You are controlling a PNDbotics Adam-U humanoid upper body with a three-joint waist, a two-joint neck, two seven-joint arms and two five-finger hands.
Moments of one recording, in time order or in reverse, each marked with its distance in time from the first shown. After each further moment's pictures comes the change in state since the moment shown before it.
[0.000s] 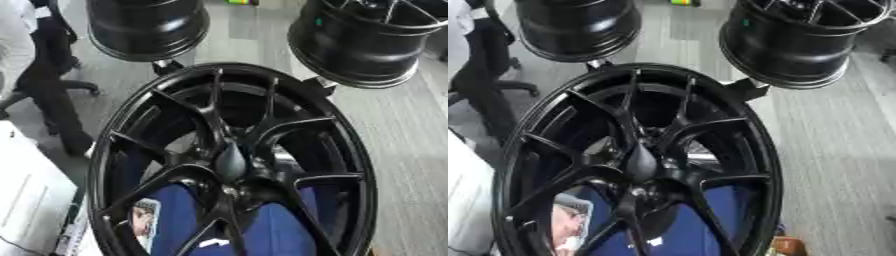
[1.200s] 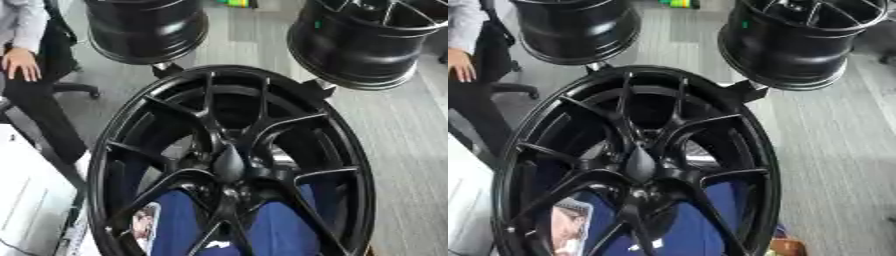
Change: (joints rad) left arm -0.009 -0.009 -0.003 0.000 0.004 -0.002 -0.003; right arm -0.099 0.018 0.012 -0.001 -0.282 -0.268 -0.375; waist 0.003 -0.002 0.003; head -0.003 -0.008
